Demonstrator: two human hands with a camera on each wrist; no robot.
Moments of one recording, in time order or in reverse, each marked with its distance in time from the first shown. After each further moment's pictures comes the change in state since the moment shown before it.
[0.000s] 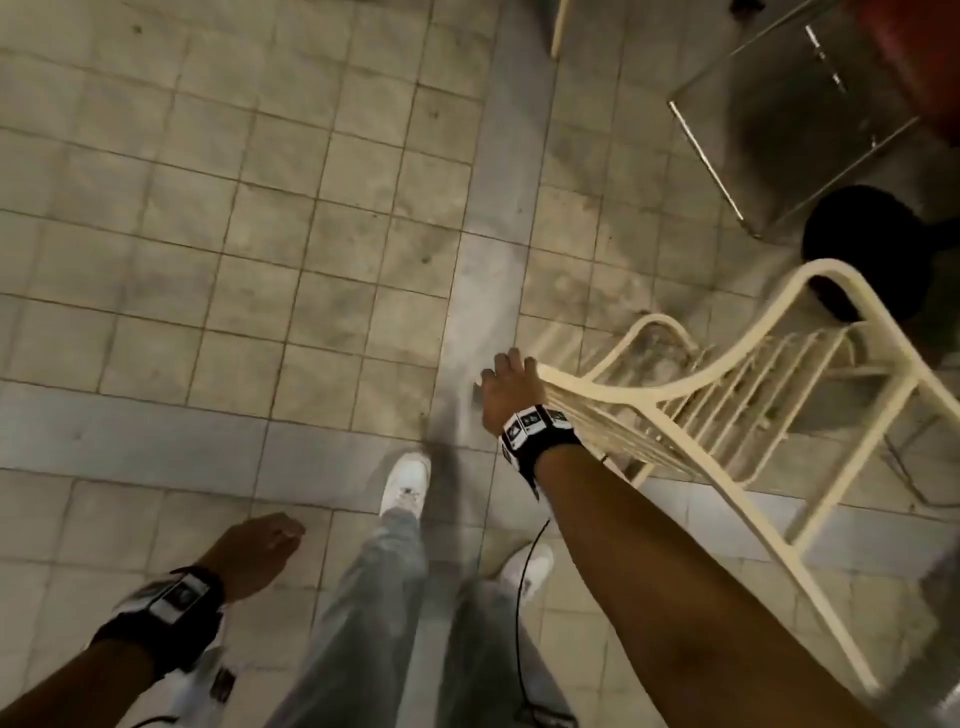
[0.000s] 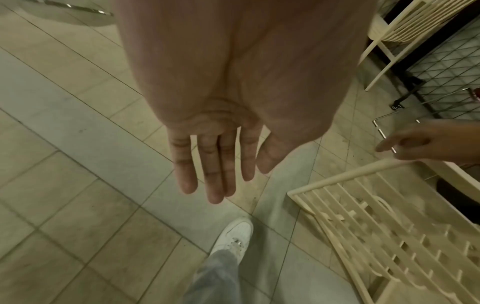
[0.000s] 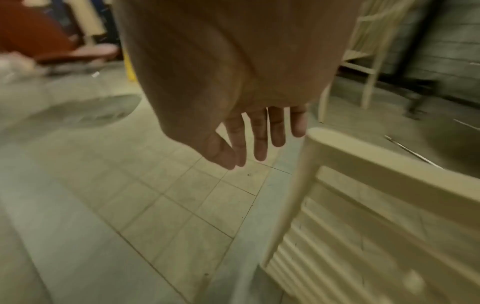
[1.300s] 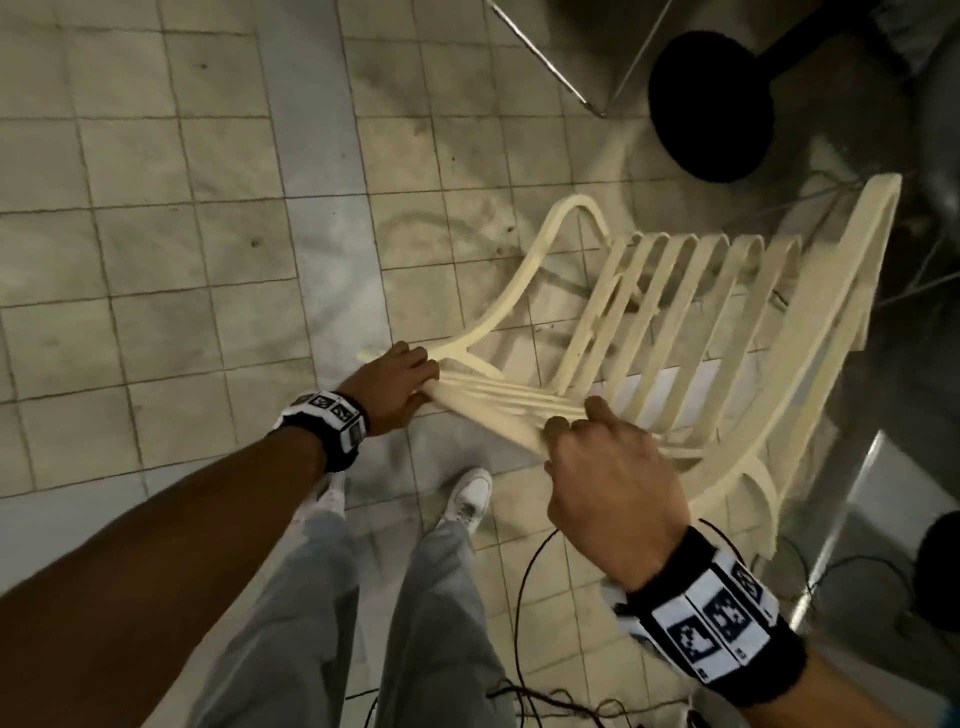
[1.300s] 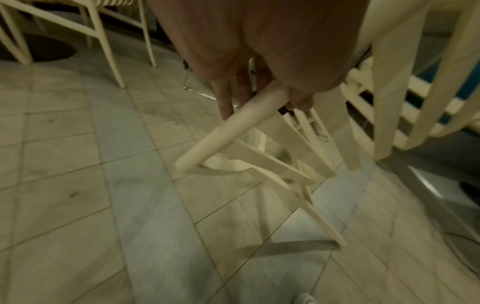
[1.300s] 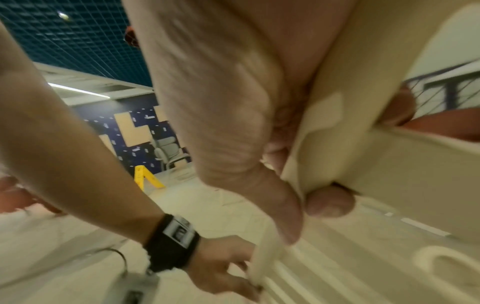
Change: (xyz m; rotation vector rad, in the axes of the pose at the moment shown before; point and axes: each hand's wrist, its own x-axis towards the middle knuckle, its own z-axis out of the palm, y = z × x) left_hand 0.116 0.336 0.114 0.665 0.109 1.224; right_hand -0.300 0.164 -0.002 0.304 0.083 0.283
